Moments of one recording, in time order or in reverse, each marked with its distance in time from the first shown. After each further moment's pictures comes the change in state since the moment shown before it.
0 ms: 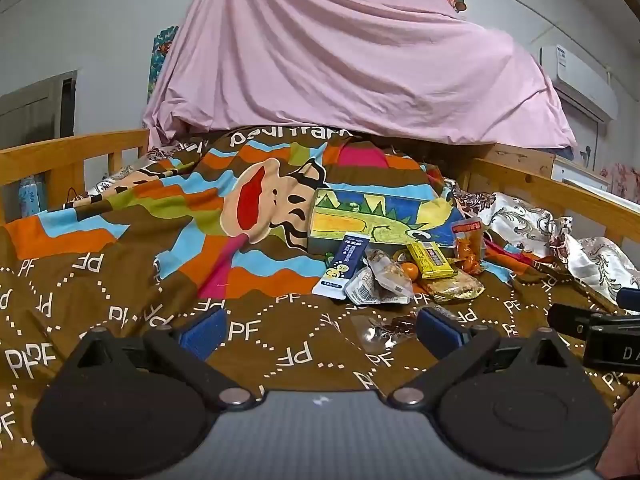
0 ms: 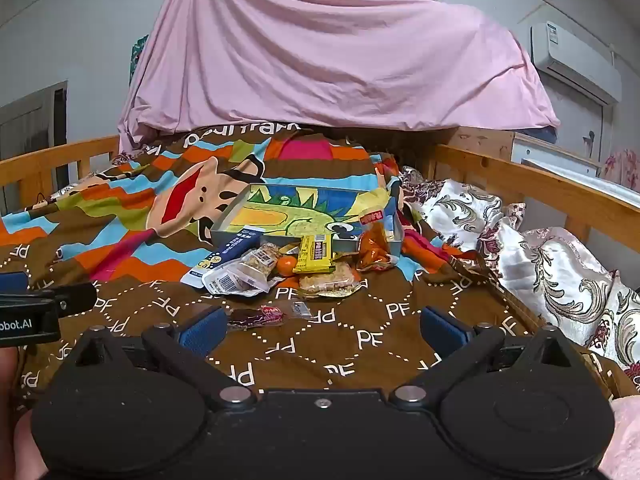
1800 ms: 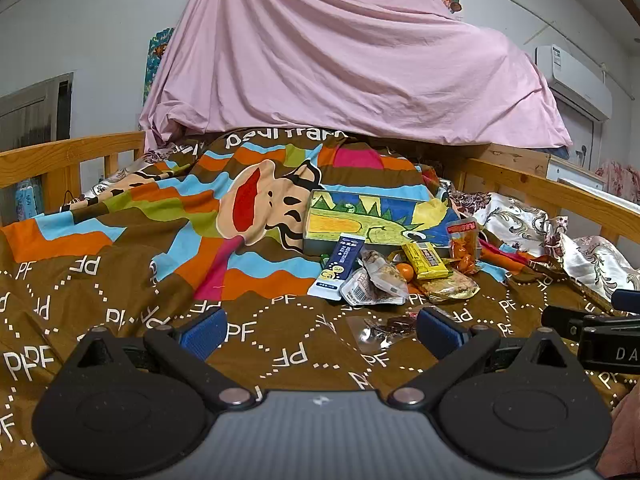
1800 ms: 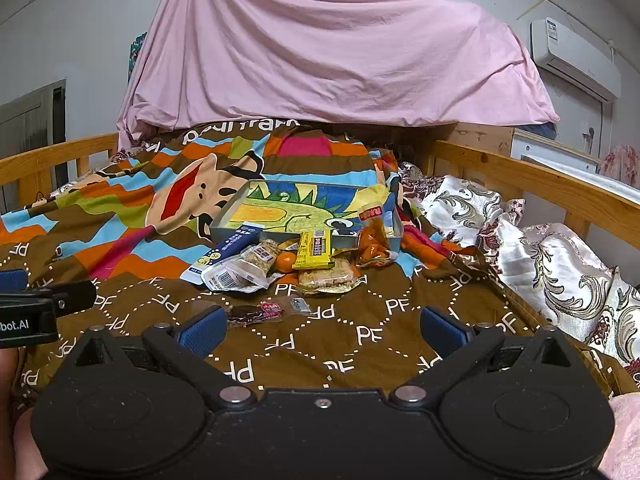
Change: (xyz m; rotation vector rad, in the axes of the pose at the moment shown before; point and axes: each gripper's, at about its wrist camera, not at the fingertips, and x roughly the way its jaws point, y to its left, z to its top) left arm -0.001 -0.002 0.000 0.008 0.003 -0.006; right arm 0.001 0.000 0.000 0.002 0.007 0.001
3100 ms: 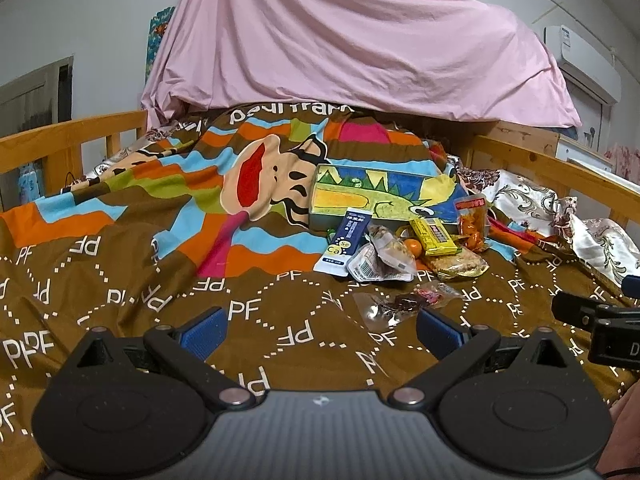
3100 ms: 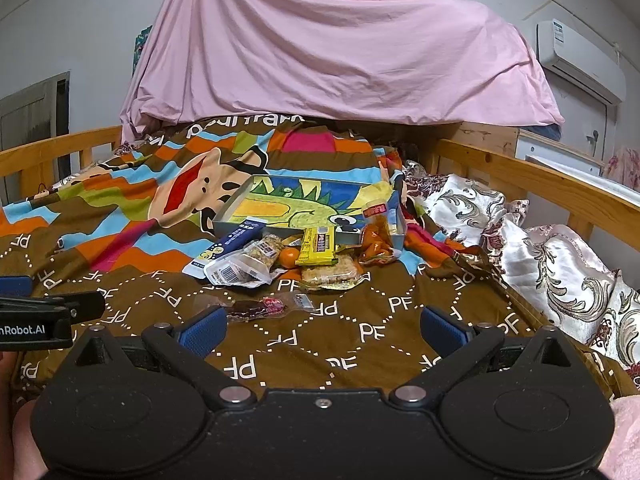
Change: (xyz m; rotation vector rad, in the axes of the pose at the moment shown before) left arm 0.011 0.003 -0.001 -0.002 0.083 0.014; right arm 0.003 0.003 0.001 -0.009 0.006 0.002
